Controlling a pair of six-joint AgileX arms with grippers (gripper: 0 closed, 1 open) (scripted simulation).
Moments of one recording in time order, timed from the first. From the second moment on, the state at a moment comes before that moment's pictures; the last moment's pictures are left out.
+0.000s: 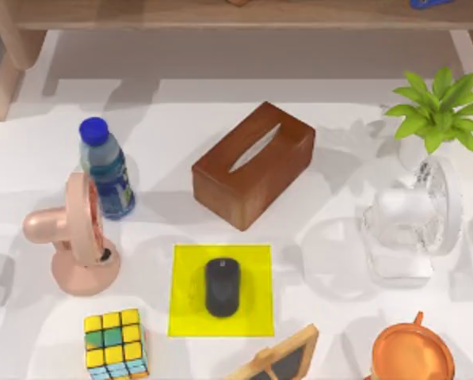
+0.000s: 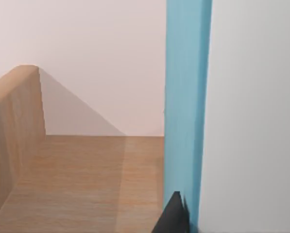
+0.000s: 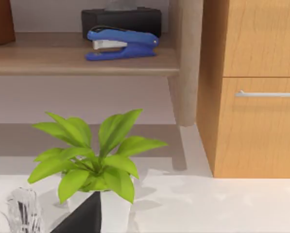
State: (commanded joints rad) left arm -0.32 1.91 2.00 -0.07 -0.28 0.01; right arm 0.00 0.00 0.00 0.00 0.00 0.00
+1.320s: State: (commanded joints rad) left arm -0.04 1.67 1.81 0.08 -0.24 0.30; right arm 0.00 0.00 0.00 0.00 0.00 0.00
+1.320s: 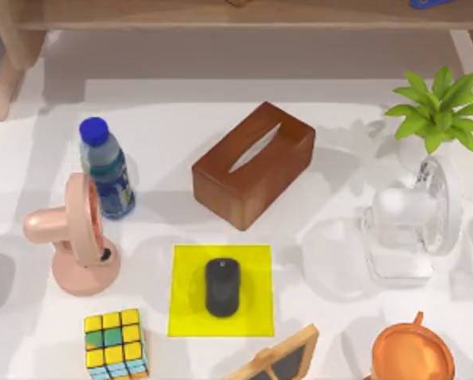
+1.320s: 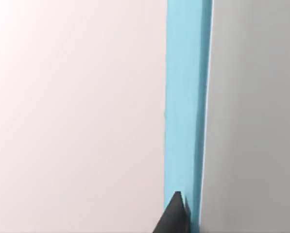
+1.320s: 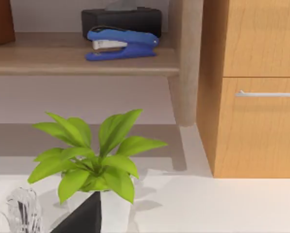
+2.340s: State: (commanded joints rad) left arm 0.65 1.87 0.98 0.56 0.34 1.56; right arm 0.00 0.00 0.00 0.00 0.00 0.00
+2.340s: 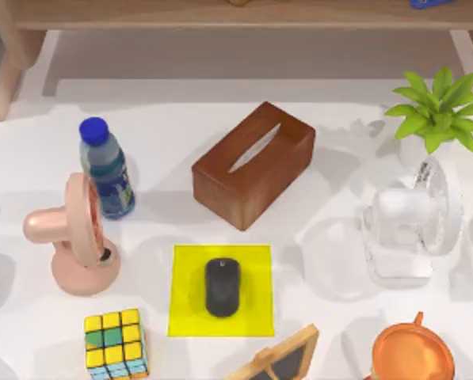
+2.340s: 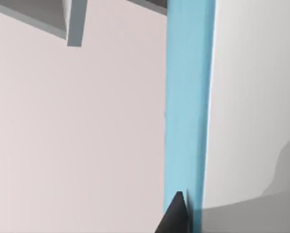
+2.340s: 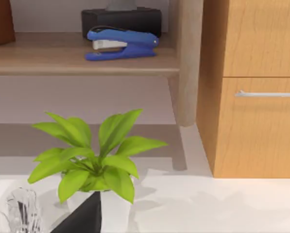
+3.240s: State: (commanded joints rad) left arm 0.49 1.94 0.99 0.66 0.52 1.74; right arm 0.00 0.00 0.00 0.00 0.00 0.00
